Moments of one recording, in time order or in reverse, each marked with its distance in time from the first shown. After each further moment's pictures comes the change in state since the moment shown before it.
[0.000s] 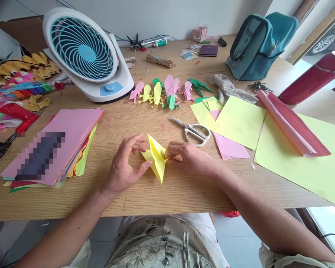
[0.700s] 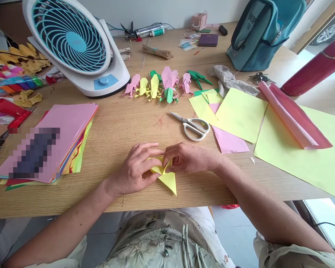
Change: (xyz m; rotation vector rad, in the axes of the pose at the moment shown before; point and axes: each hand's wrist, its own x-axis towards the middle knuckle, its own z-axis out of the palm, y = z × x) left_hand 0.001 0.007 0.009 0.227 -0.329 0.356; right_hand 0.000 -0.004 -0.008 0.162 -0.346 0.118
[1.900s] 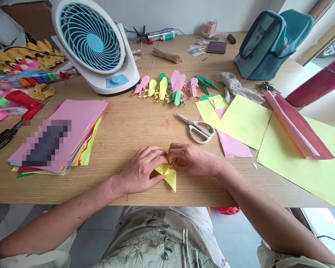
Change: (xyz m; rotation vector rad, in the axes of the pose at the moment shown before) left_hand -0.005 0.008 0.001 -0.087 -0.121 -0.142; right_hand 0.002 0.004 0.010 -0.151 0.147 -0.168
